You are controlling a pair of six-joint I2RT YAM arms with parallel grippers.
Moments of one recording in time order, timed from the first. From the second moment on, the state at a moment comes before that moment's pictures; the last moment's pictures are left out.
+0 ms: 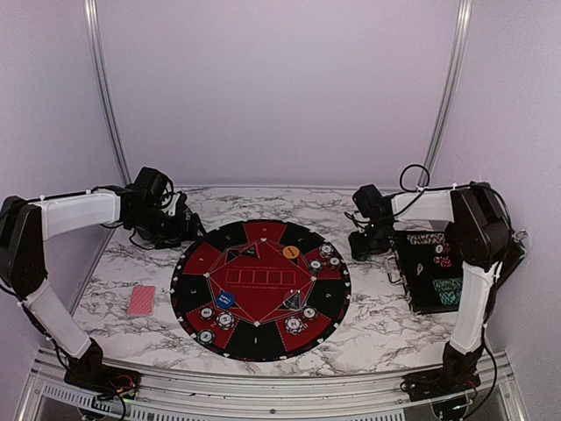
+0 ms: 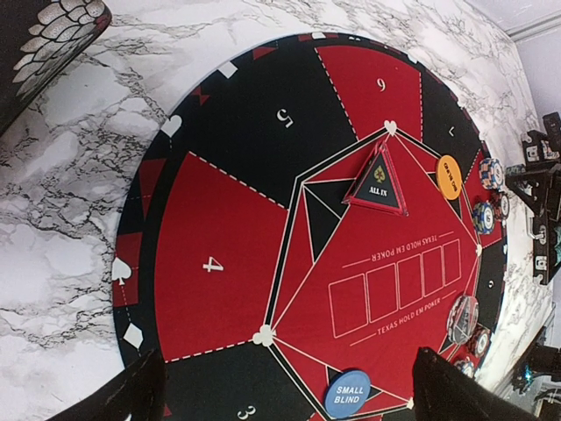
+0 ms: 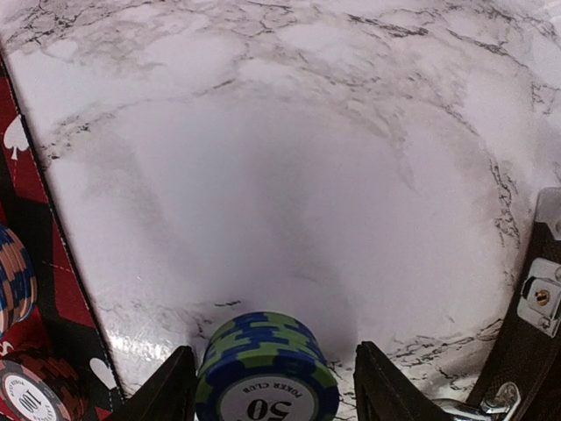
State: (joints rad) left arm -0.34 1.62 1.13 -0.51 0.31 -0.37; right arm 0.38 1.99 1.34 -0.61 0.12 0.18
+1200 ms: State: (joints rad) left arm -0.34 1.62 1.13 -0.51 0.31 -0.37; right arm 0.40 1.96 1.28 -0.55 0.12 0.22
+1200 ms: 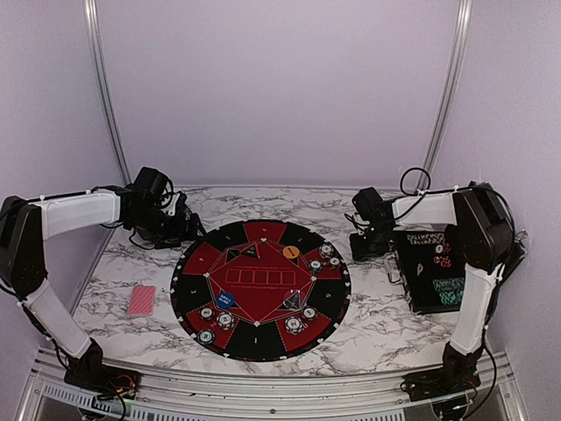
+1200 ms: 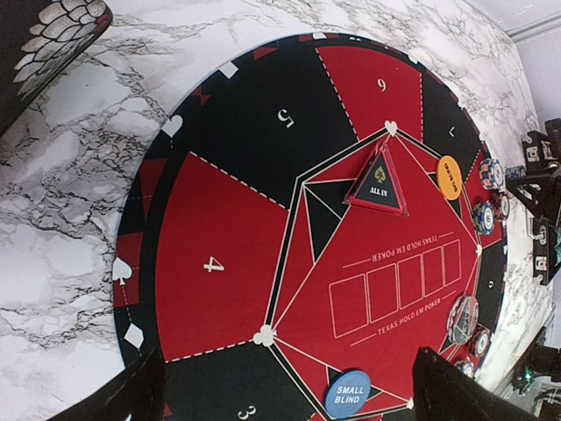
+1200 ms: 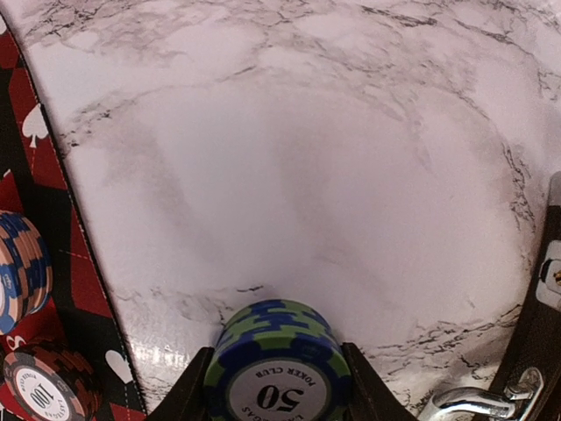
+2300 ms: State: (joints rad) left arm -0.34 1.62 1.13 -0.51 0.31 -0.37; right arm 0.41 1.91 1.27 -0.58 0.14 0.24
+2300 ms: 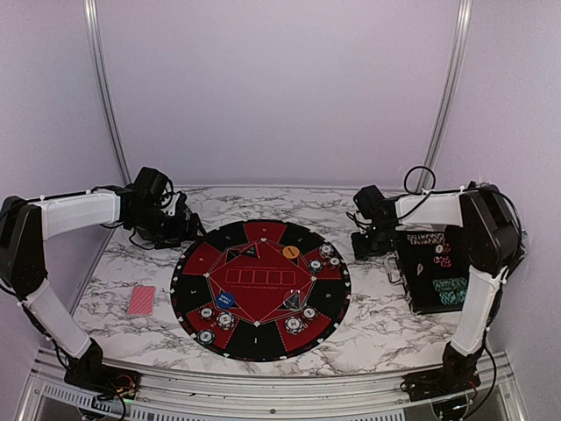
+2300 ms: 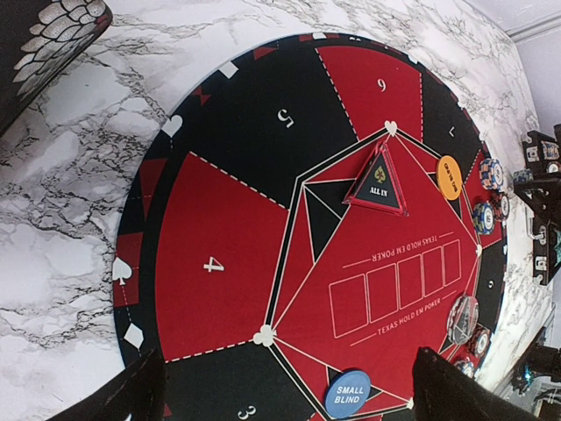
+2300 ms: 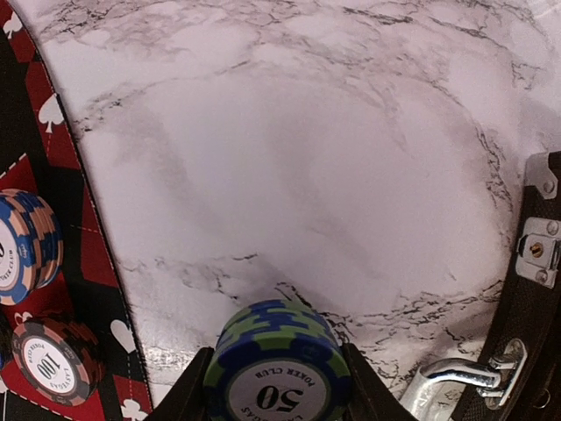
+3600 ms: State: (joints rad) left arm -0.34 1.62 1.13 -0.51 0.31 -0.37; right arm 0.69 1.63 1.05 -0.61 0.18 0.41
